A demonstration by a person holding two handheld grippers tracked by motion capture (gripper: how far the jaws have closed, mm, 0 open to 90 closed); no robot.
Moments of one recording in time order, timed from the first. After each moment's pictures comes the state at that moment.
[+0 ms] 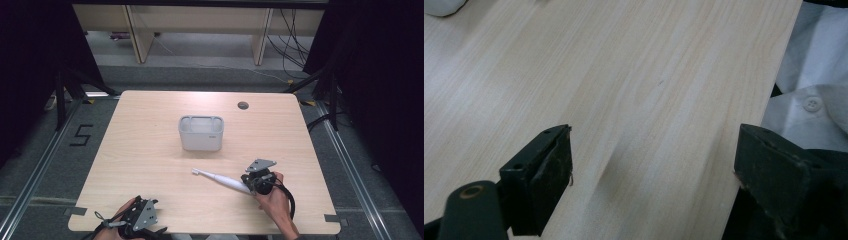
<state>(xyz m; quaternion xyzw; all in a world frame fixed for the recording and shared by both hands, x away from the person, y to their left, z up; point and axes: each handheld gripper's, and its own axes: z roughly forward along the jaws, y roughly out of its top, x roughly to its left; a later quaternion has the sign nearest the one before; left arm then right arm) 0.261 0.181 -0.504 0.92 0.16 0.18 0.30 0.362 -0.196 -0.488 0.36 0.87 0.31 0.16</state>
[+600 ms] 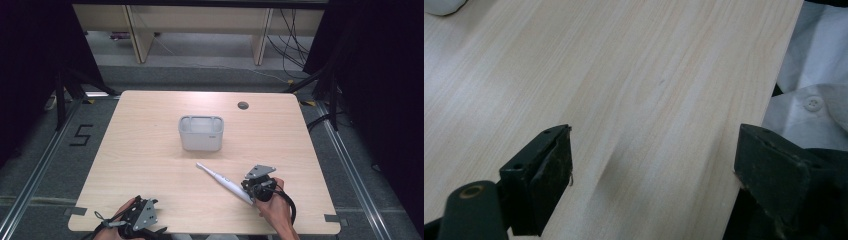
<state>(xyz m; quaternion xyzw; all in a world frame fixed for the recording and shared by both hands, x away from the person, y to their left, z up) 0.261 0.181 -0.504 0.92 0.16 0.18 0.30 0.345 -0.193 -0.488 0.35 0.87 0.30 0.16</state>
